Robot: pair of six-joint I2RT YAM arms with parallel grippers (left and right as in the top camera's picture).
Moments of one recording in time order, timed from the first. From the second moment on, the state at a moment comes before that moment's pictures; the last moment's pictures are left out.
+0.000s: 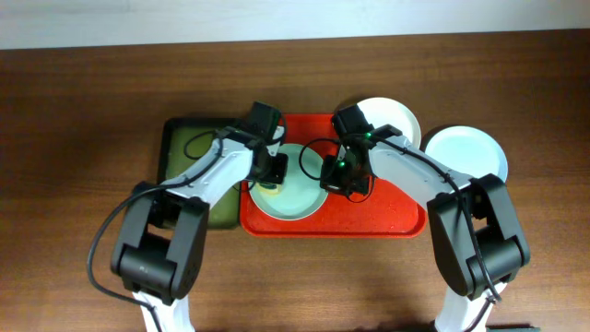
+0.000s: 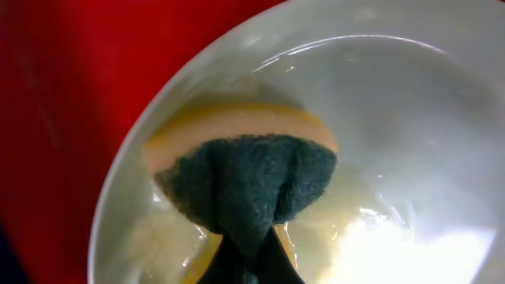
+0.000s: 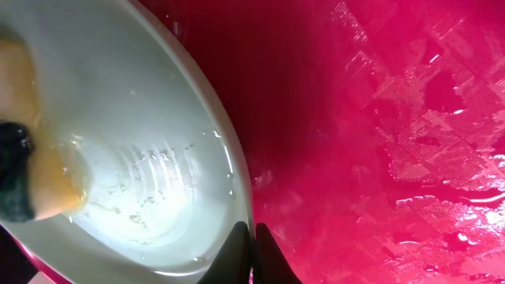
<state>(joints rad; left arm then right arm) -0.41 2.00 1.32 -0.63 0.09 -0.17 0.39 1.95 1.27 -0.71 -0.31 0.61</state>
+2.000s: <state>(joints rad) 0.12 1.77 1.85 -1.16 -0.08 -0.30 0.26 1.93 1.40 -1.05 -0.29 0.49</state>
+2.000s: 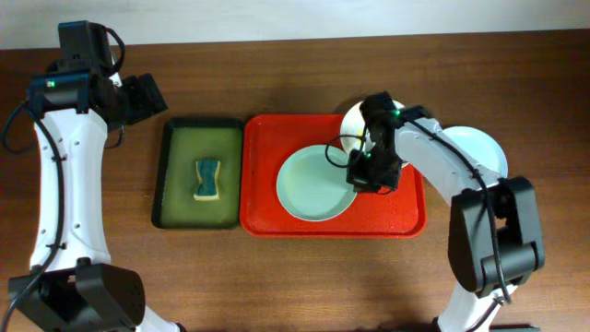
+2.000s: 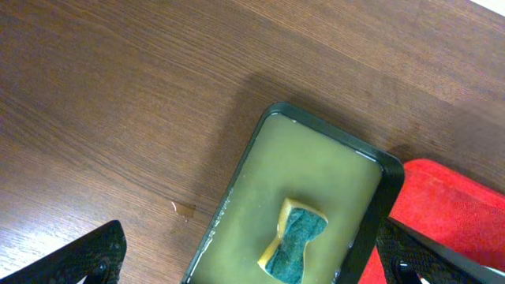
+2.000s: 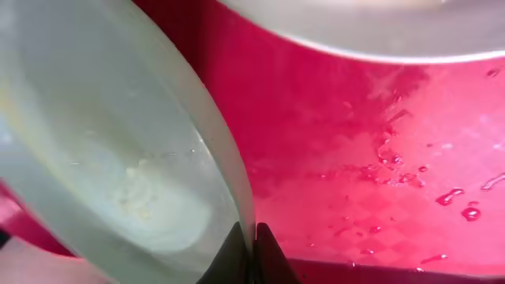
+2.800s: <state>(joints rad) 0.12 1.77 1.85 -1.16 -0.08 -0.30 0.91 1.93 1.69 -0.73 0.40 0.32</state>
